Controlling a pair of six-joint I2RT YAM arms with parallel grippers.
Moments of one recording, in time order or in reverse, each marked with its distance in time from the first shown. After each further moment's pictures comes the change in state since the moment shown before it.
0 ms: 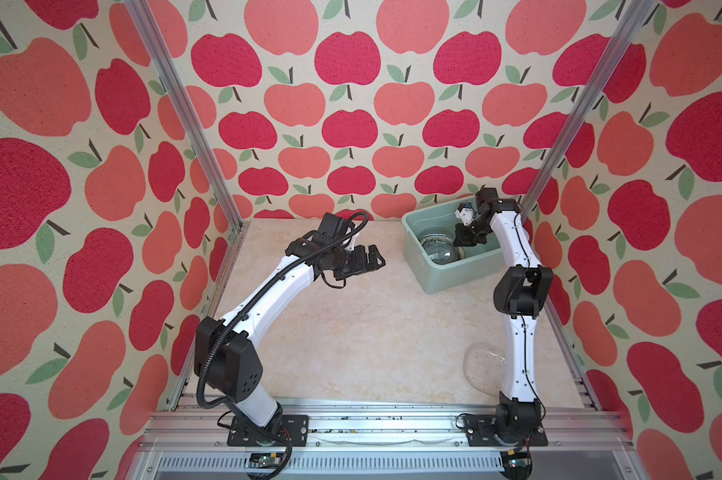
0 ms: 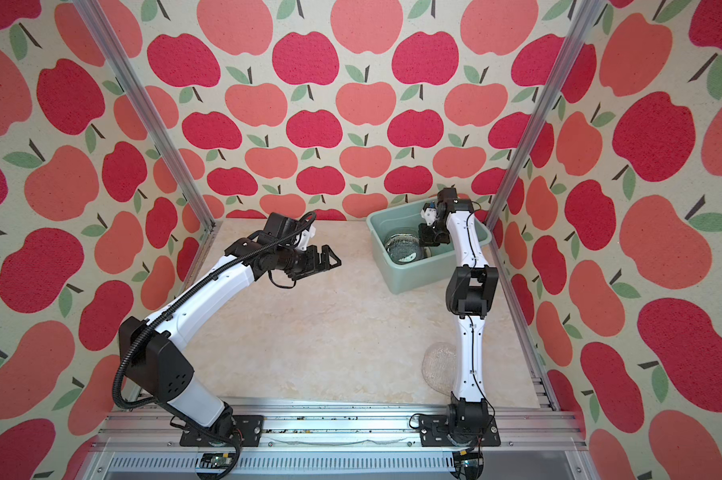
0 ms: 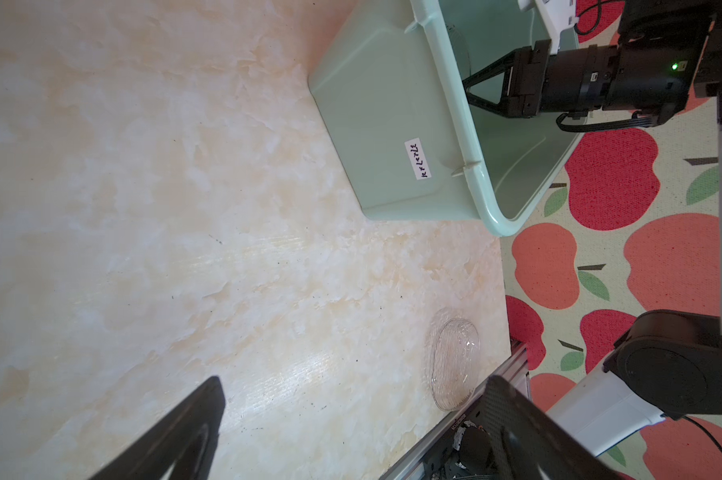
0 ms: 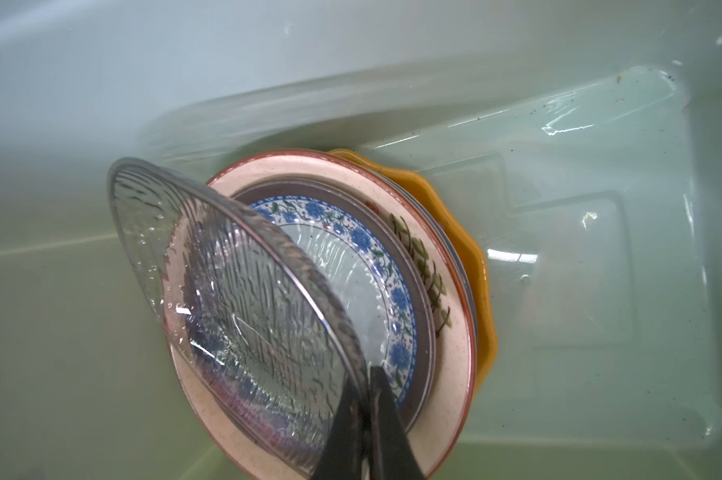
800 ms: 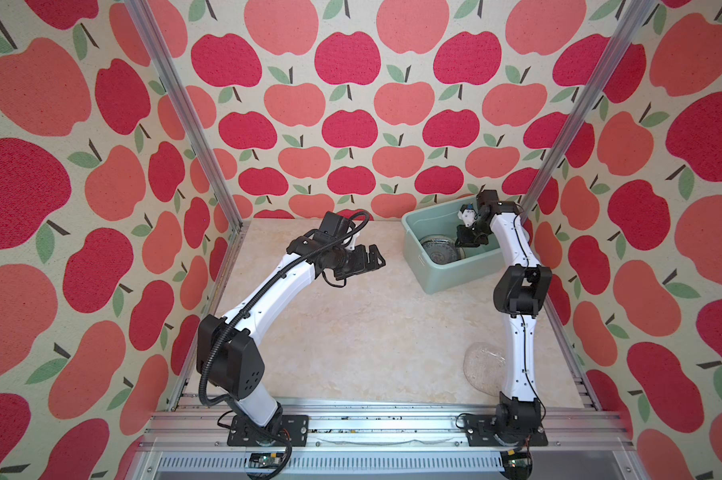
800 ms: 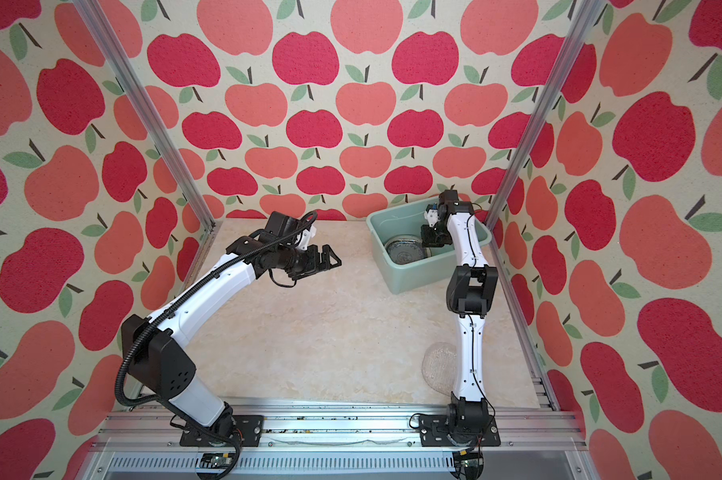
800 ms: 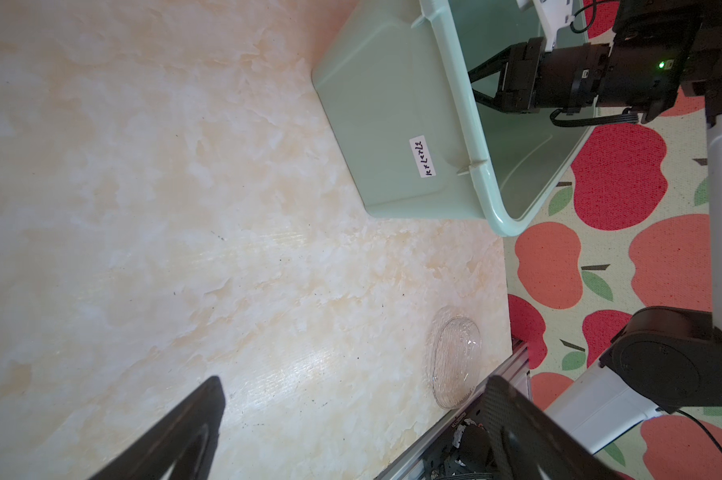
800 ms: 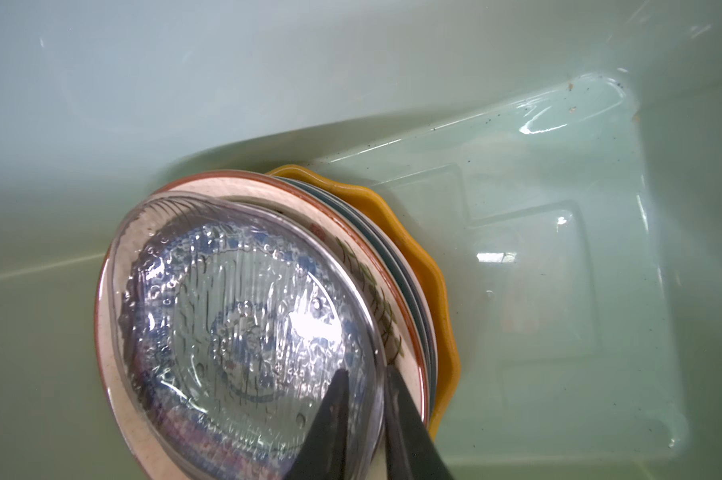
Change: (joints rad) left arm 0.000 0.013 0.018 -0.024 -0.002 0.000; right arm -0.014 0.025 0.000 0.044 0.058 0.013
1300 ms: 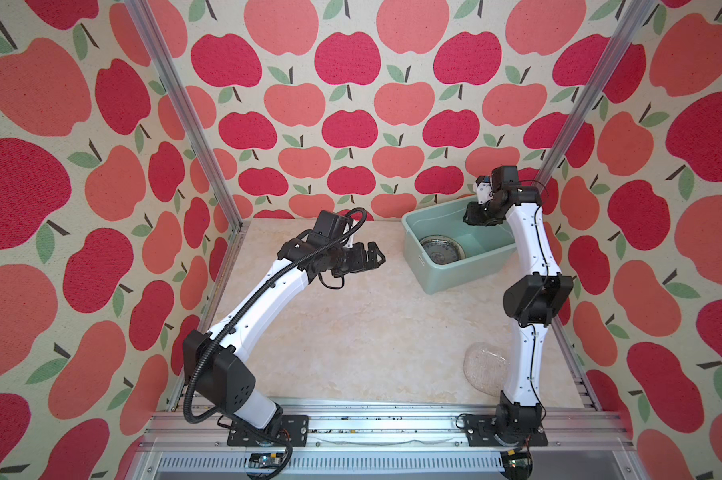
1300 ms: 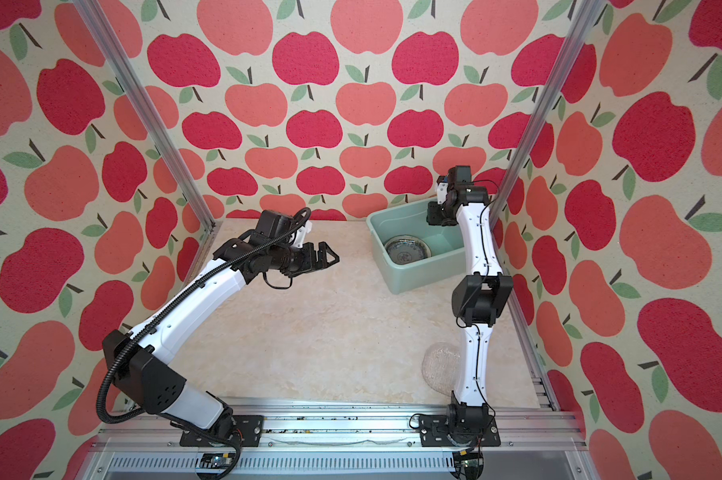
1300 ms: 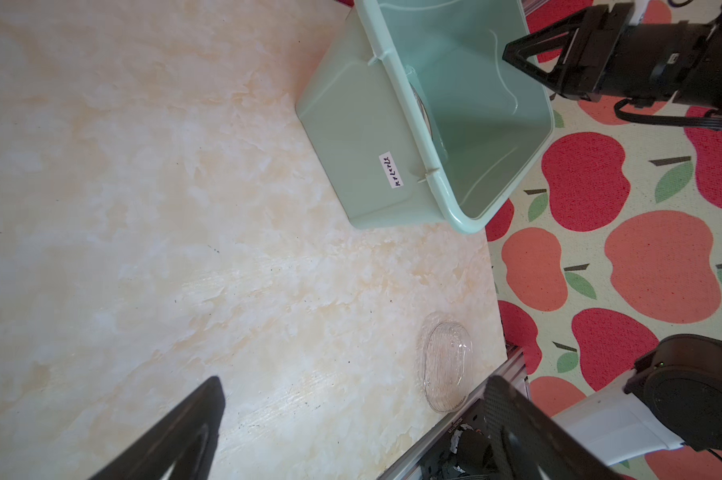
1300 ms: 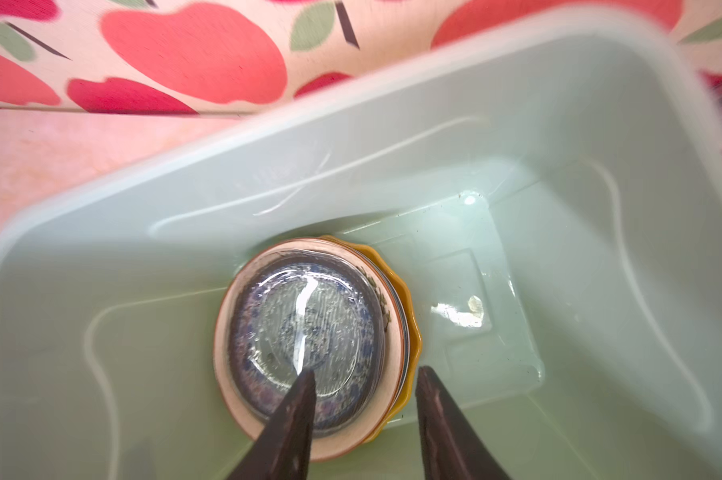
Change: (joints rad) left arm -0.040 -0.100 -0.001 0.002 -0.048 0.007; right arm 0.024 -0.288 -0.025 0.053 0.084 0.058
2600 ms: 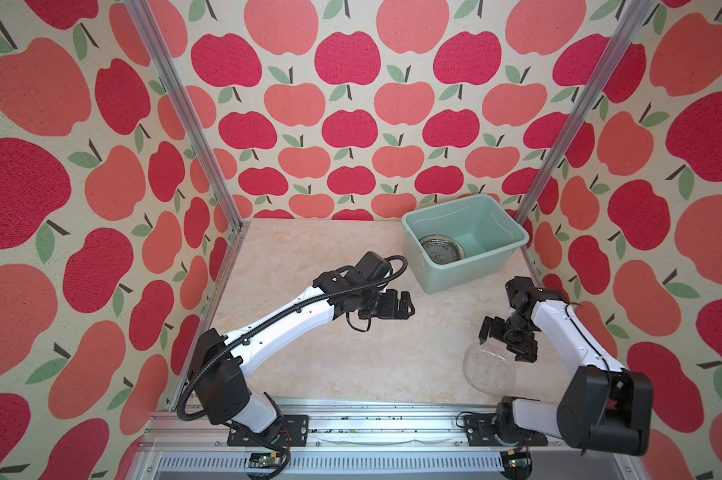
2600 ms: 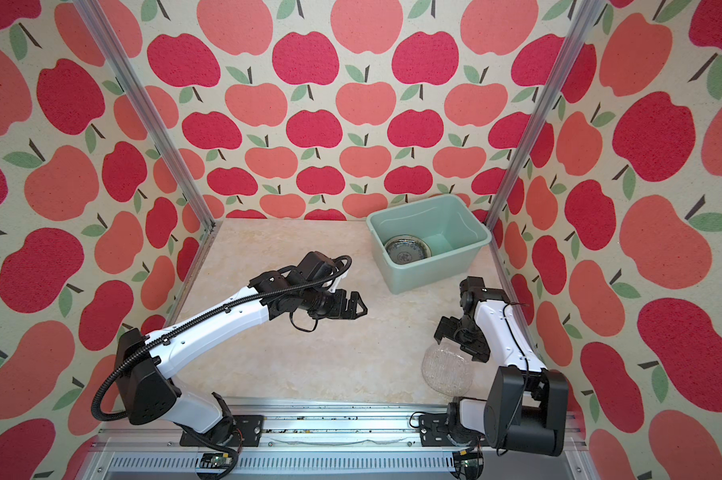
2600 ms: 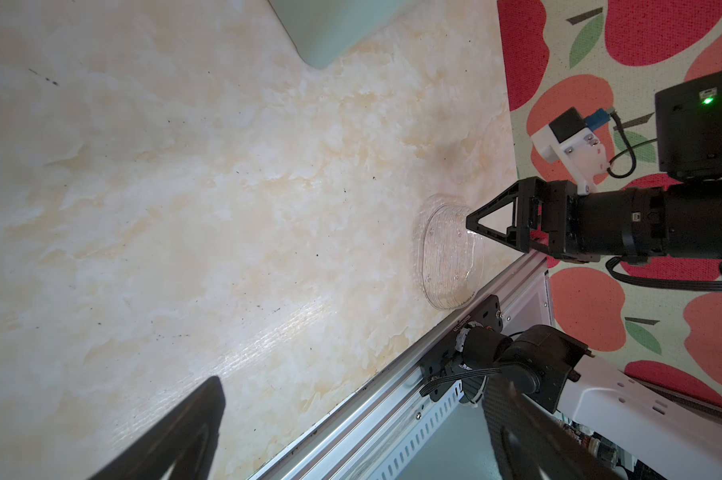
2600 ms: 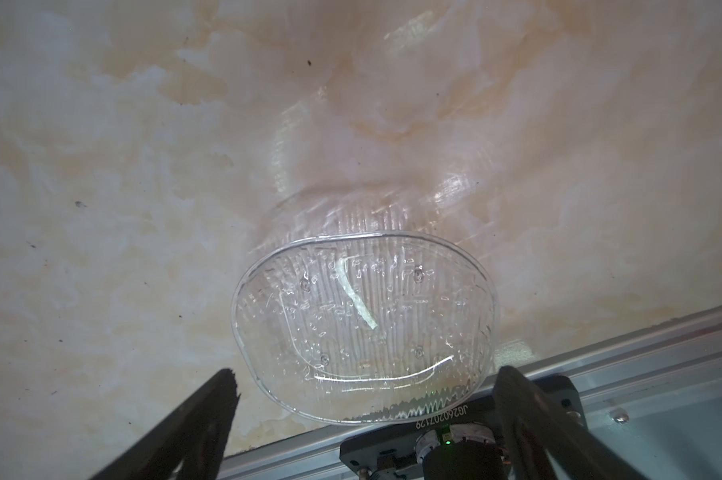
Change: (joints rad) left arm -0.300 -0.021 -0.195 0.029 -0.063 -0.109; right arm -0.114 -0.959 -1.673 0.031 0.131 0.436
